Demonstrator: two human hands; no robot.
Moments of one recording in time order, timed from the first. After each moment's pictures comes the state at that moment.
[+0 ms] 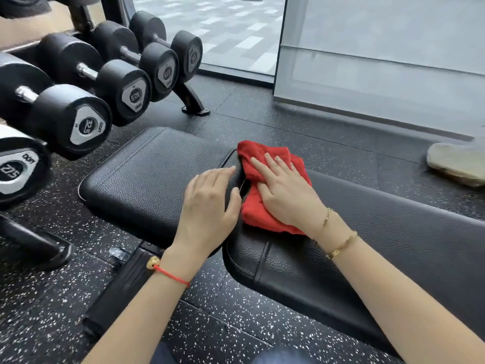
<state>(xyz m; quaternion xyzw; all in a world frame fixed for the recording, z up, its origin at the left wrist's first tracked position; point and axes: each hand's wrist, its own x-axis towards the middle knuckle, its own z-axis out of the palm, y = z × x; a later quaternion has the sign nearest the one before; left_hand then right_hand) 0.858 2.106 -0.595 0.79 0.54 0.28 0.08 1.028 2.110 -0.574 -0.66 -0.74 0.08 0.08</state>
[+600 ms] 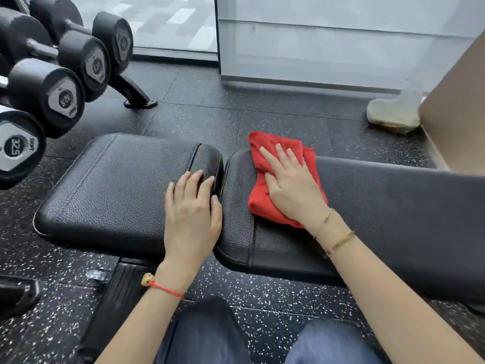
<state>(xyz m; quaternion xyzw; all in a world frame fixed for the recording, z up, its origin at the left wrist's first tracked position) 0.855 2.101 -0.611 0.83 0.52 0.22 0.01 1.053 2.069 -0.577 -0.78 -0.61 0.06 0.11</state>
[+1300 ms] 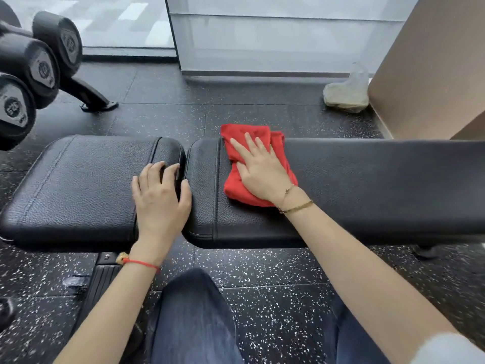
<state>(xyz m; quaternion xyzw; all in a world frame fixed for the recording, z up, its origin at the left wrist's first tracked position) 0.862 2.095 -0.605 0.82 0.53 0.23 0.05 1.068 2.043 -0.581 -0.80 -0.59 0.06 0.11</state>
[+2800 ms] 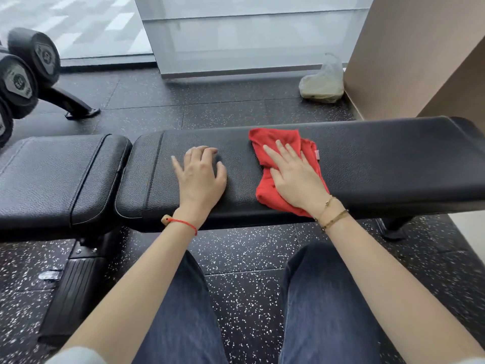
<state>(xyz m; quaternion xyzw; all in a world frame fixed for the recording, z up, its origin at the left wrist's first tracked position) 1.027 1.995 -0.596 0.85 0.46 0.24 0.13 1.197 1.875 -0.588 -0.83 -0.54 0.04 0.14</state>
